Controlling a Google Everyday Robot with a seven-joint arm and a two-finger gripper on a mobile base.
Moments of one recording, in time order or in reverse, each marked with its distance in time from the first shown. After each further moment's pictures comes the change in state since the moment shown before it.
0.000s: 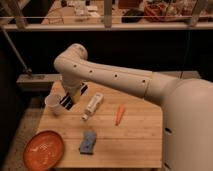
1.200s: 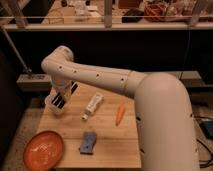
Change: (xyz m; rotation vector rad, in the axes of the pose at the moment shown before) arm -0.015 -0.048 0.045 -0.004 0.011 -0.077
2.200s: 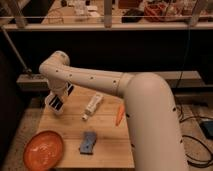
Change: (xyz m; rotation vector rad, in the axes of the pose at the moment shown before) arm -0.007 -0.017 0.034 0.007 -0.011 -0.037
